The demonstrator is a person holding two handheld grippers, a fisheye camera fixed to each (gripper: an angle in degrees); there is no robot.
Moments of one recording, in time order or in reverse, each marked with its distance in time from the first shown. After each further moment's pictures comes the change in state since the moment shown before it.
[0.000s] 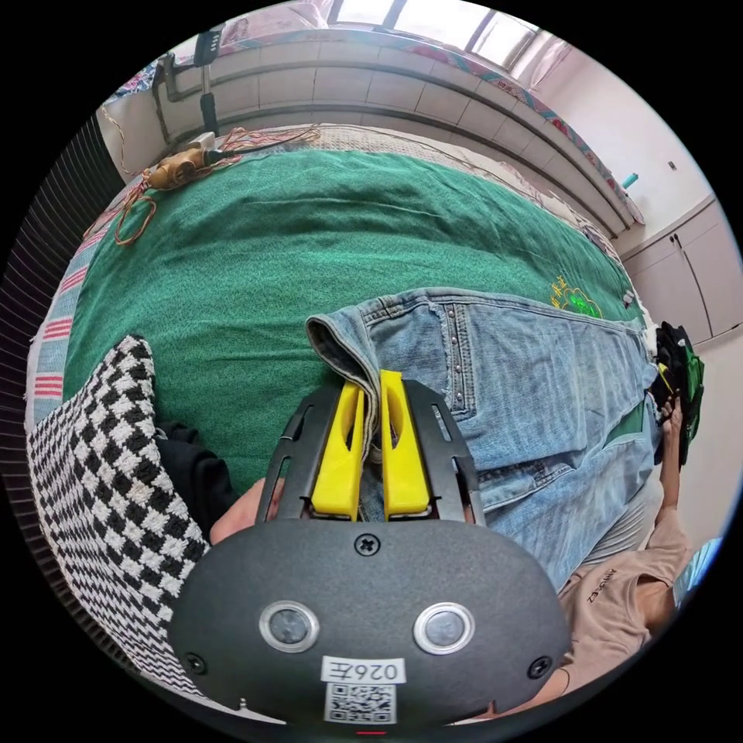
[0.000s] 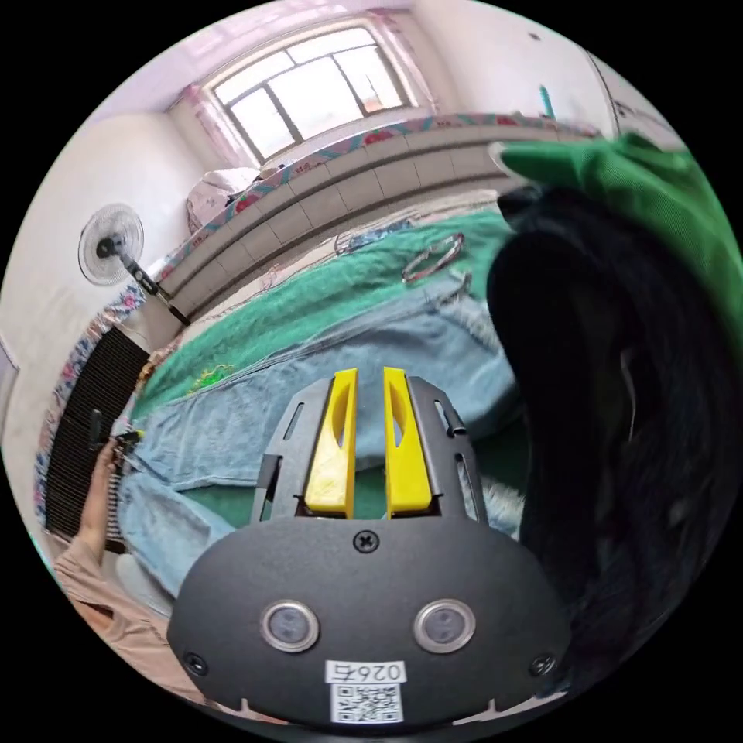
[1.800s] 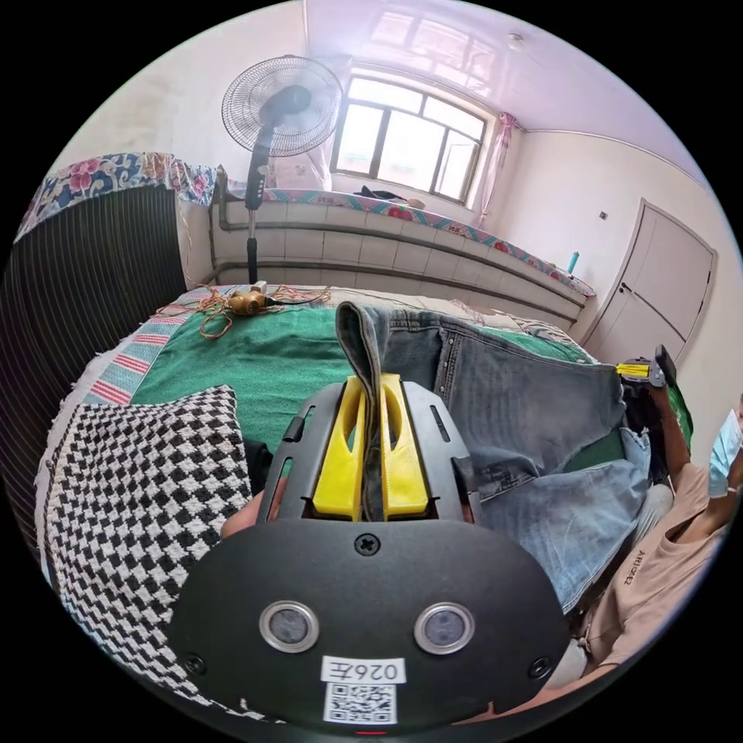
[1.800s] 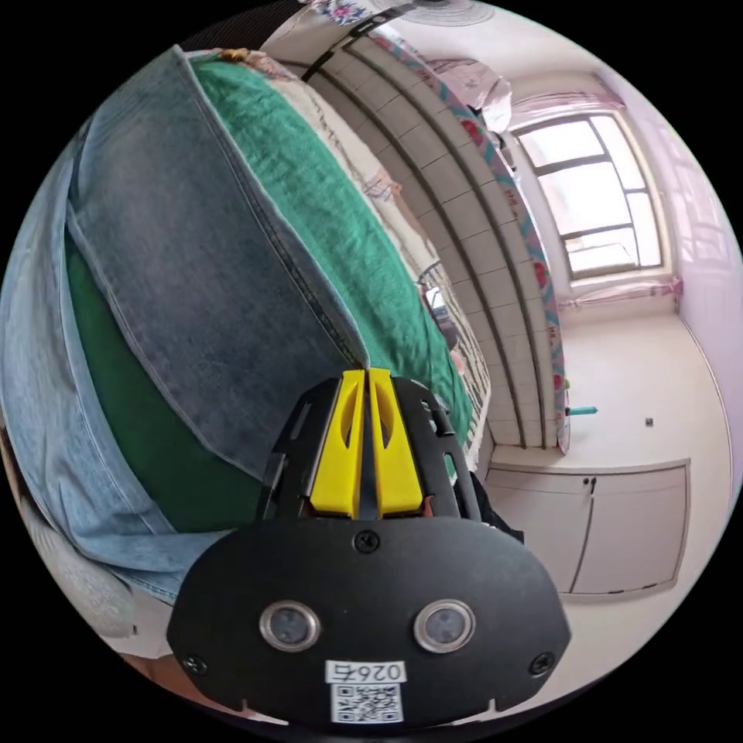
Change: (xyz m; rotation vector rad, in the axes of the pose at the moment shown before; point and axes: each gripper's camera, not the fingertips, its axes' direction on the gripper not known) left arm 0.034 0.145 -0.112 0.601 0.006 0.004; right arm -0.427 -0.149 0.031 -0.147 0.548 -1.052
